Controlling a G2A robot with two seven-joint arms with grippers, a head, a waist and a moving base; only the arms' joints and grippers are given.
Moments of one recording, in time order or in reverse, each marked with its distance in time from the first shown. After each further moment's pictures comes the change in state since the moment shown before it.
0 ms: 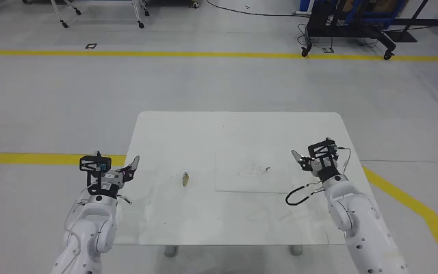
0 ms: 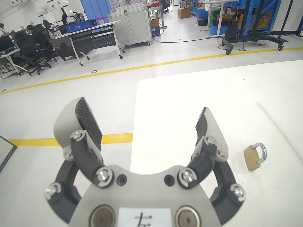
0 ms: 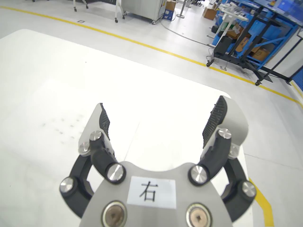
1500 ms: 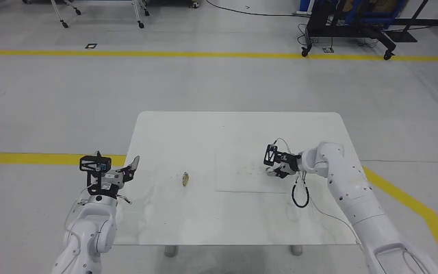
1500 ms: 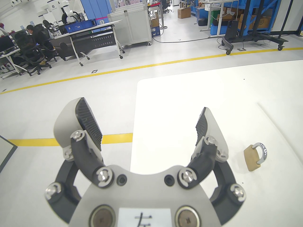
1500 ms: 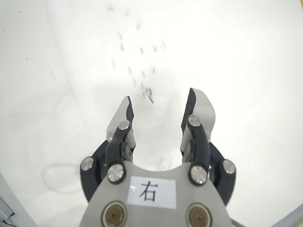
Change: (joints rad) left arm 0.000 0.000 0.000 0.000 0.000 0.000 0.000; right arm 0.634 0.024 -0.400 0.638 -0.039 -0.853 0.317
